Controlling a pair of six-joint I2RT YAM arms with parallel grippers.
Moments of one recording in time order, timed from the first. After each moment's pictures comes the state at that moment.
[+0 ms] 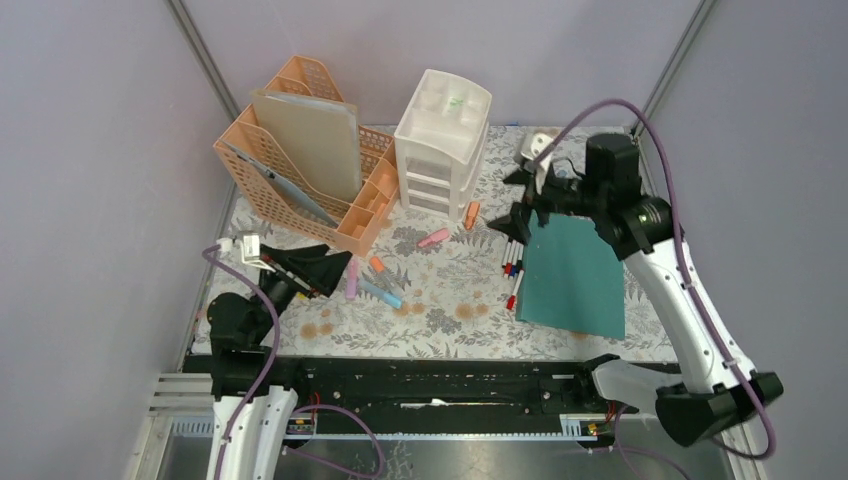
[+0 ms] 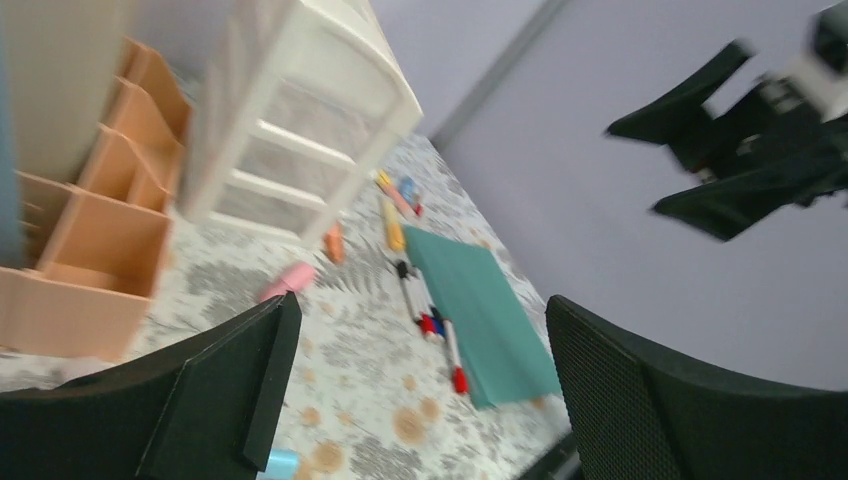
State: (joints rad) left arm -0.05 0.18 0.47 -0.12 0.48 -0.69; right arm 0.42 1.23 1.49 -0.67 -0.76 -0.47
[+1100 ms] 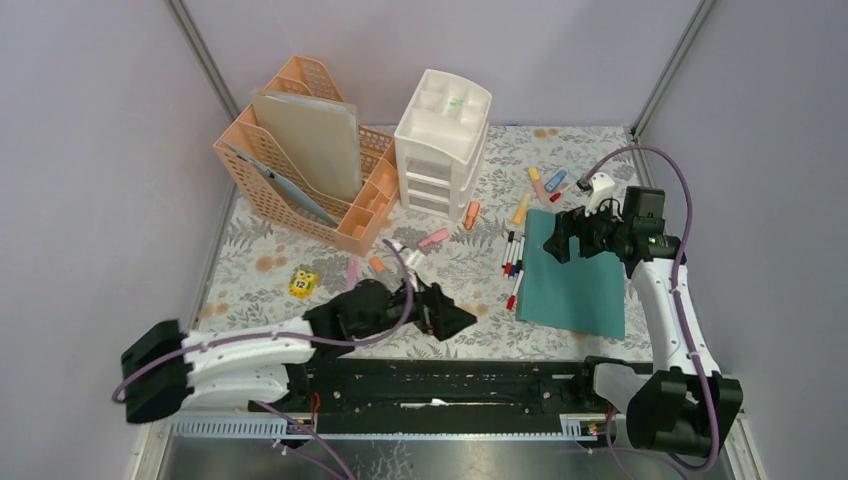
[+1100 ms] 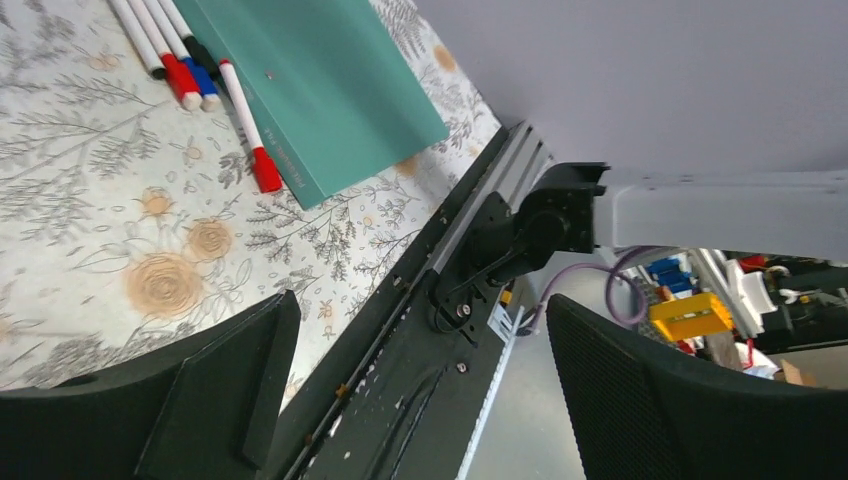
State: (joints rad) left arm -1.10 0.94 0.44 0.36 0.06 -0.76; right arm -0.11 1.08 0.90 -0.62 -0.59 -0.30
